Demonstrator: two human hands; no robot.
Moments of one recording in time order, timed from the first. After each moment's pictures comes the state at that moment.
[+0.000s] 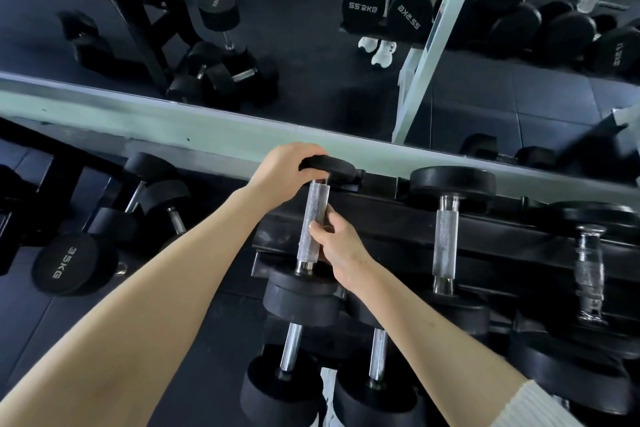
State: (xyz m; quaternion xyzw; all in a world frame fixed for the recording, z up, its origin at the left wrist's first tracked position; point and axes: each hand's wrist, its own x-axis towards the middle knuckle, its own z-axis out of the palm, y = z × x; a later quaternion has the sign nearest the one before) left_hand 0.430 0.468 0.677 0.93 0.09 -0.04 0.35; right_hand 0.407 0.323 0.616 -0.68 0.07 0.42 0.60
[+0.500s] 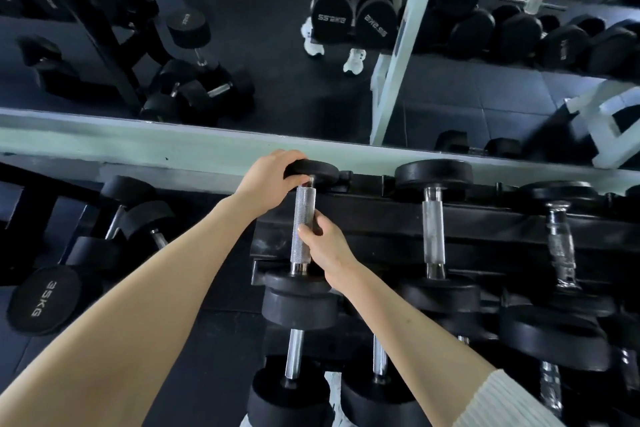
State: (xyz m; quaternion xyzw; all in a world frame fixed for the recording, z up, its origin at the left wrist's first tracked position) left_hand 0.423 0.478 0.678 0.94 0.08 -0.05 0.32; right_hand 0.392 0.332 0.633 -0.73 0.07 0.39 0.57
